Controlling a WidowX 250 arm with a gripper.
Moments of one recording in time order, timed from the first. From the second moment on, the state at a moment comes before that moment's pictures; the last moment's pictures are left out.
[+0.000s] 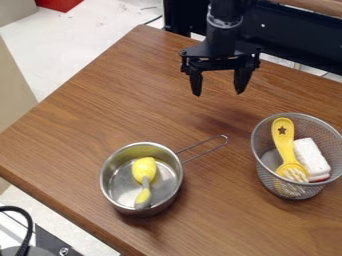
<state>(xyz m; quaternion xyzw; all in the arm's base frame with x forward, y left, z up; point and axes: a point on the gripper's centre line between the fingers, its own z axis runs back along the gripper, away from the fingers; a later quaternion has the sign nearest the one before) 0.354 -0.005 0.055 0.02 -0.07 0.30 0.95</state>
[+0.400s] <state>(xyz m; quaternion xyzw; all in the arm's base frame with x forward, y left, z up) 0.337 -0.003 0.032 0.03 -0.04 0.27 0.96</state>
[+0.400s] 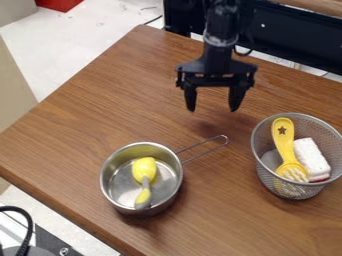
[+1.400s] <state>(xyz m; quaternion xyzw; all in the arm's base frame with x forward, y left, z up) 0.253 0.047 0.057 0.03 -0.05 -0.07 1.00</state>
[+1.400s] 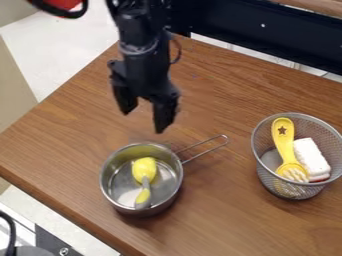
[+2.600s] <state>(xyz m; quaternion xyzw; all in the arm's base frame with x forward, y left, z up) 0.242 0.051 0.022 0.01 -0.05 -0.24 0.97</state>
